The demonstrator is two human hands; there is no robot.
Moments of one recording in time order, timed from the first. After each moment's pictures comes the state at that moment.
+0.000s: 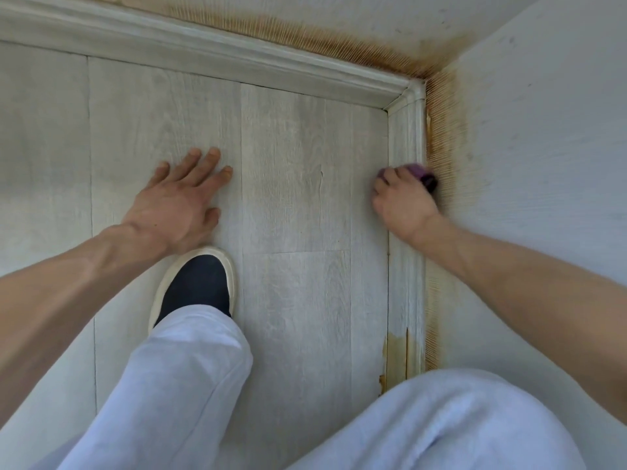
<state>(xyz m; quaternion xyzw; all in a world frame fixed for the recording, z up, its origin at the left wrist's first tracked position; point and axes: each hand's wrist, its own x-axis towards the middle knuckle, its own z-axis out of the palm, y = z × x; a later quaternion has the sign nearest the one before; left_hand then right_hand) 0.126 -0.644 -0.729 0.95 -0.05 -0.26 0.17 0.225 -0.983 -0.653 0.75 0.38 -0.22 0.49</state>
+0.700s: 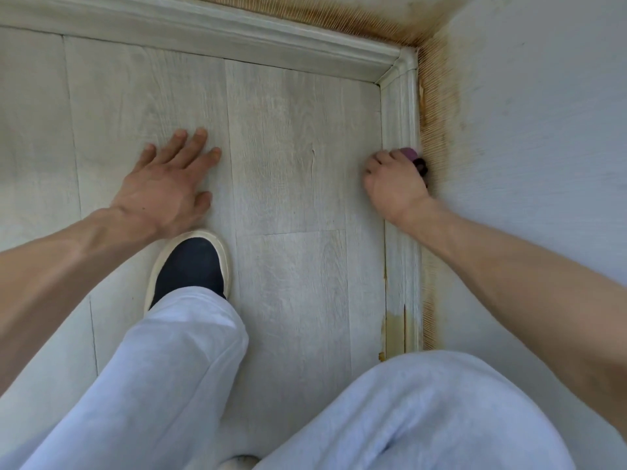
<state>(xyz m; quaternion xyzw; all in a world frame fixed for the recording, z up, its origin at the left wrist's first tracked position) 0.124 -0.645 -0.734 0.95 -0.06 -0.24 0.17 0.218 -0.998 -0.671 0.84 0.35 -0.21 0.37</state>
